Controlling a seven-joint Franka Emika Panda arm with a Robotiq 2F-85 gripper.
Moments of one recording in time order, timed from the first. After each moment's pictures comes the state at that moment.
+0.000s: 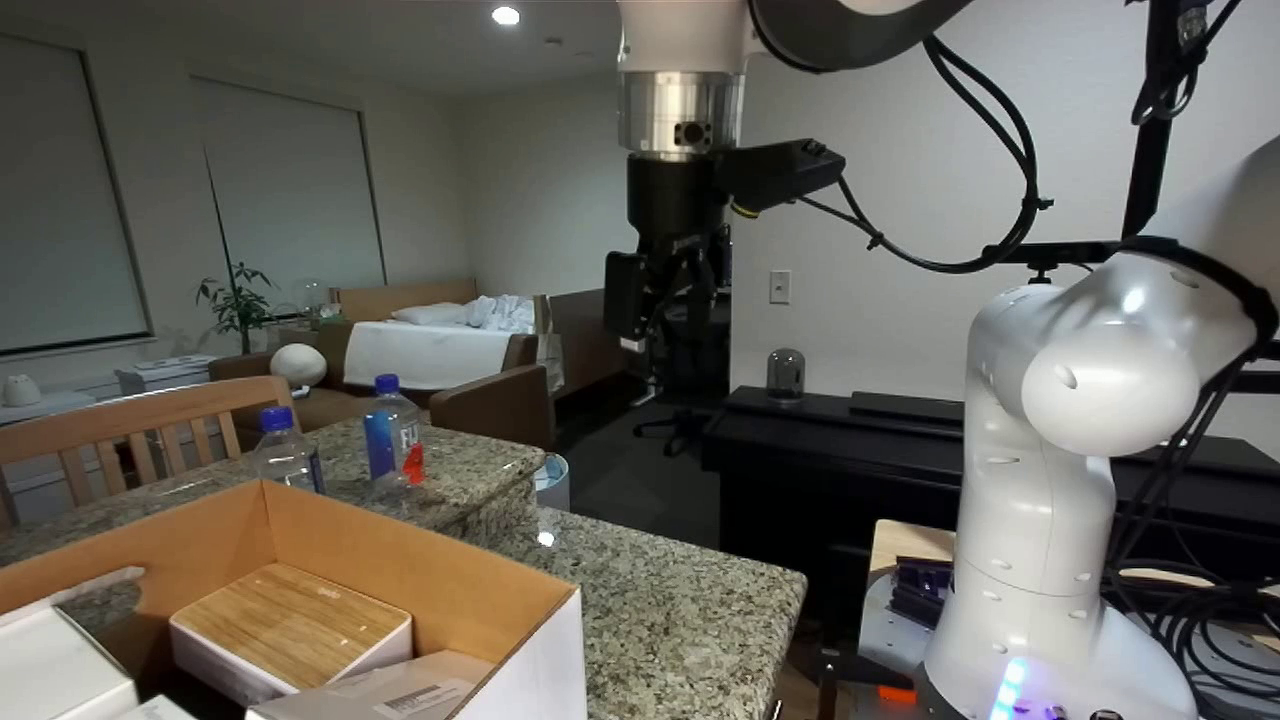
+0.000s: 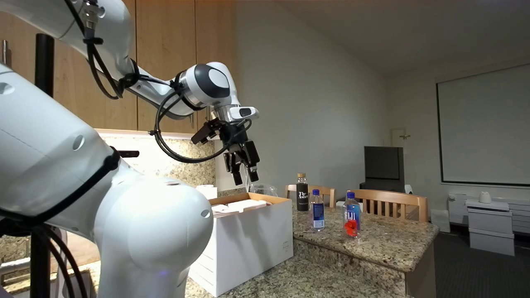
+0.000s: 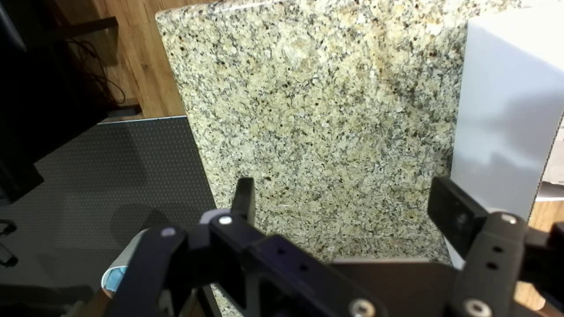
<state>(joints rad) 0.06 -0.87 0.41 -2.61 0.06 1.85 0.52</state>
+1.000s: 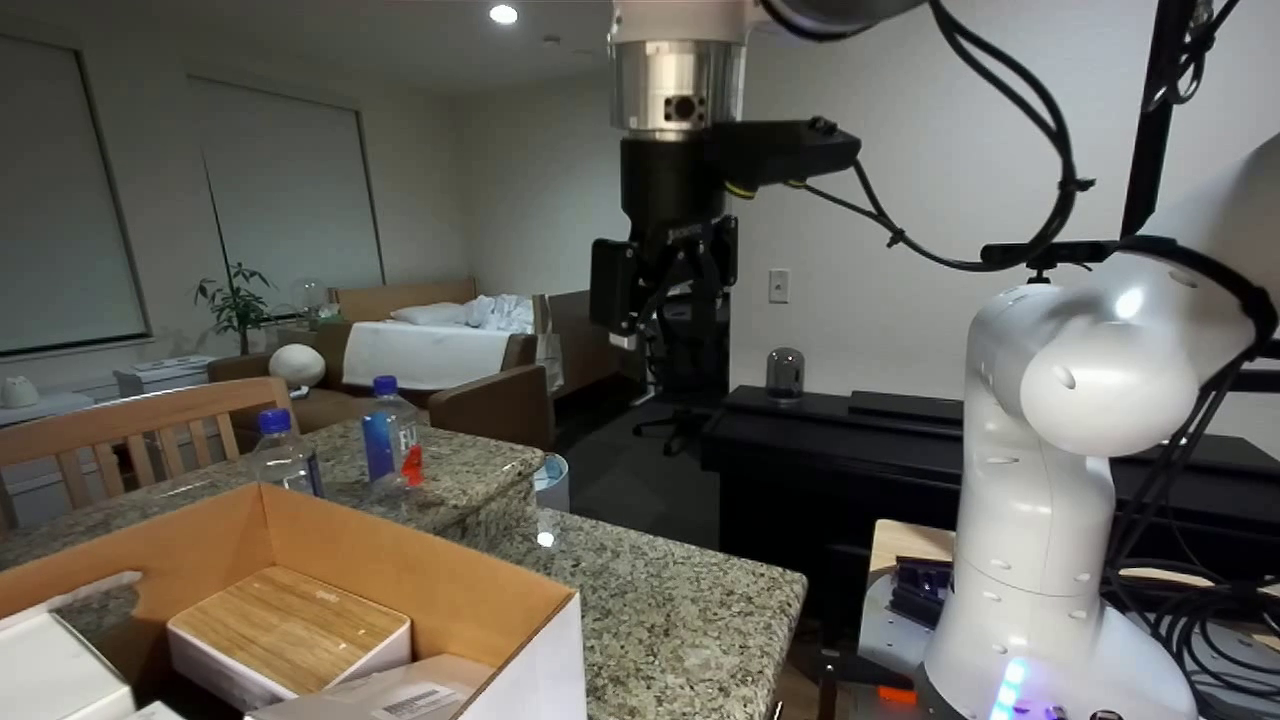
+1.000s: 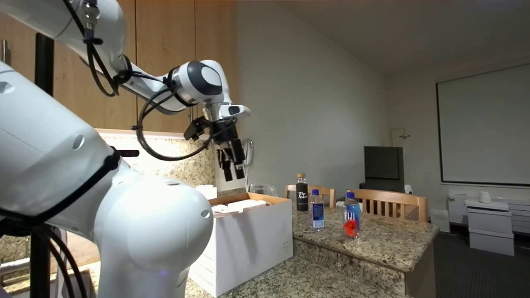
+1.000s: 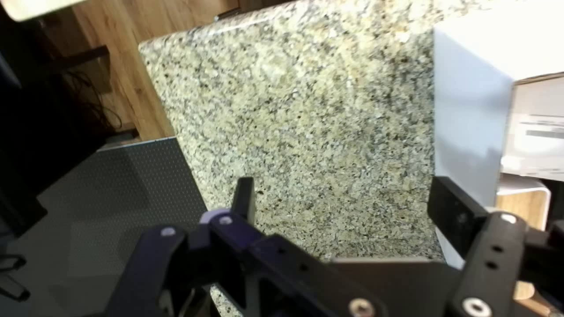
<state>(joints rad) 0.06 -0.87 0.47 -2.55 0.14 1.80 0.65</state>
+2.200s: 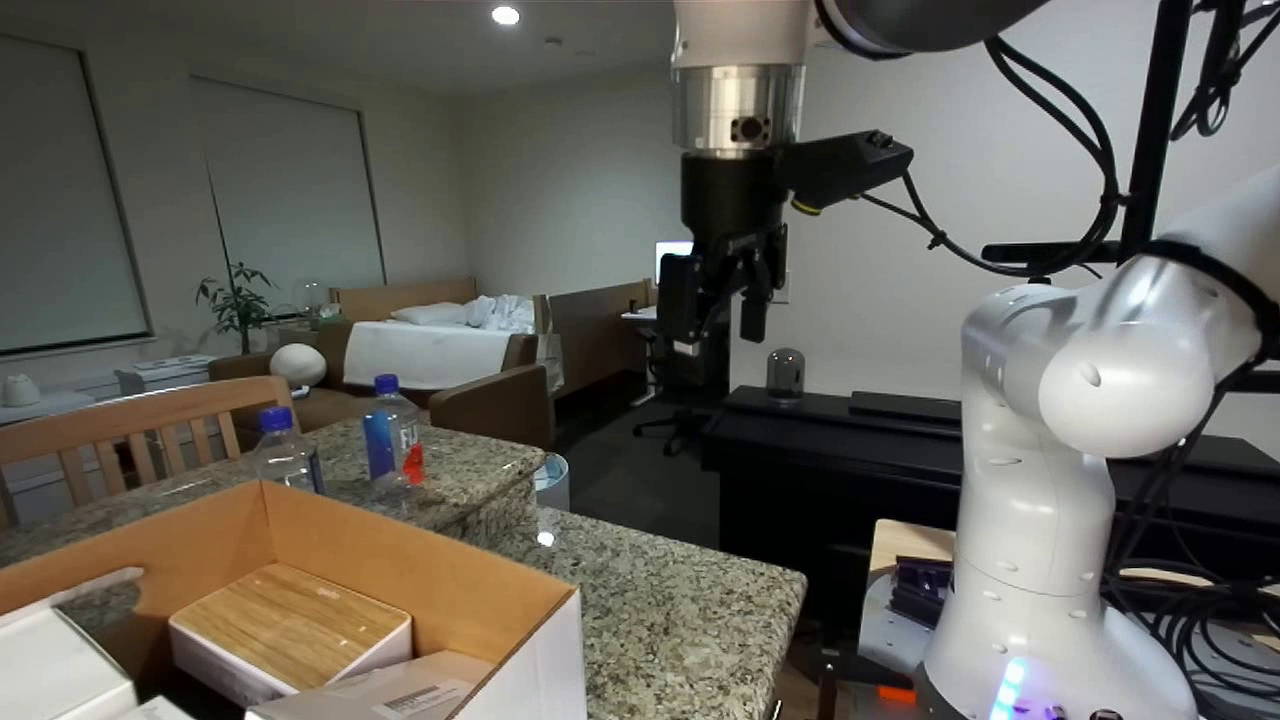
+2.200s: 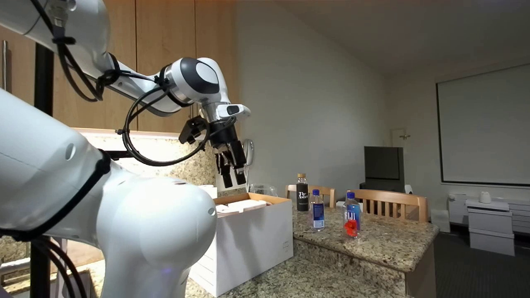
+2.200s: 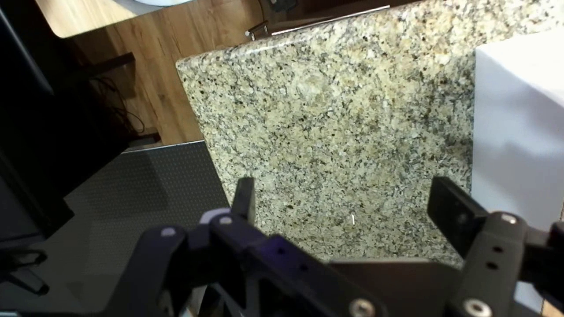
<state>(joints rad) 0.14 -0.99 0.38 -2.67 0.06 1.74 0.62</state>
